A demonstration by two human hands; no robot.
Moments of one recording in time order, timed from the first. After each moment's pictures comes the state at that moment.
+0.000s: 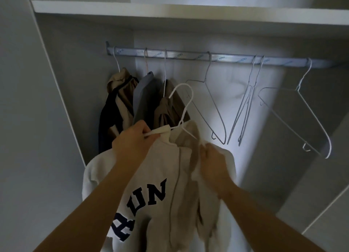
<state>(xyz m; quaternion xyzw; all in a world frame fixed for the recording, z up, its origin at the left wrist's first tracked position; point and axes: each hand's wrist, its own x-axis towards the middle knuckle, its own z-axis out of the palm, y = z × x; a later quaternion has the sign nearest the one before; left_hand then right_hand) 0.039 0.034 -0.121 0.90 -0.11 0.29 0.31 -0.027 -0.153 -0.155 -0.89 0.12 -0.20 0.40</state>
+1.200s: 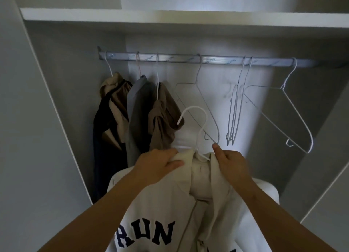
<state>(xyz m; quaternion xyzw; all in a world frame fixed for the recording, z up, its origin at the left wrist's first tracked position) 0.012 0.001 -0.134 0.91 -0.35 0.07 0.19 -0.043 -0.211 -0.157 -0.87 0.16 -0.21 0.40</state>
